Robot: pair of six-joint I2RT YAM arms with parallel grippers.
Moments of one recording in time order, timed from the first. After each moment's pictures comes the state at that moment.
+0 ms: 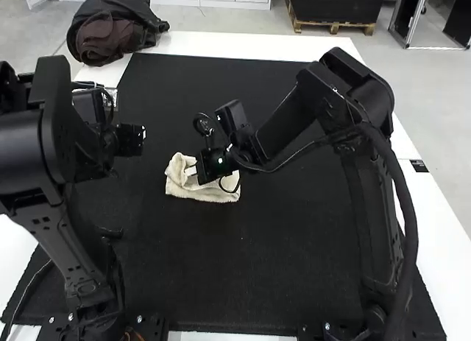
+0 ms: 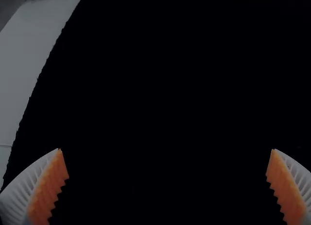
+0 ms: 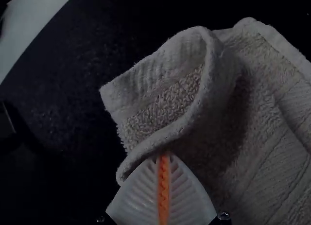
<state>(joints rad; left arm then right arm) 0.33 1.40 0.43 0.53 0.21 0.15 0.83 2.10 1.13 0.36 -0.45 0.28</state>
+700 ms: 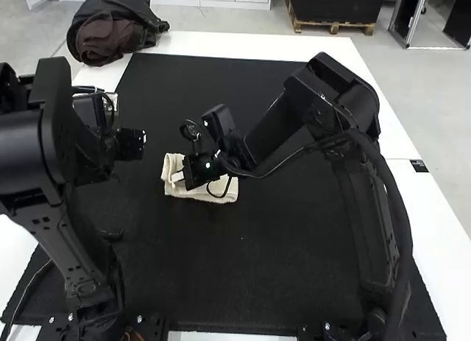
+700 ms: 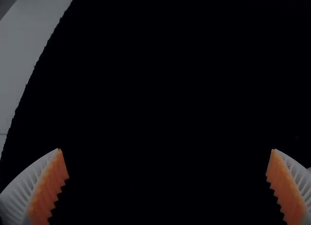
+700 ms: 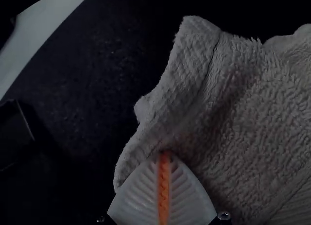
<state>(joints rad) 0.33 1.40 0.41 0.53 0.21 0.14 0.89 2.16 1.19 0.38 -0.45 0.32</state>
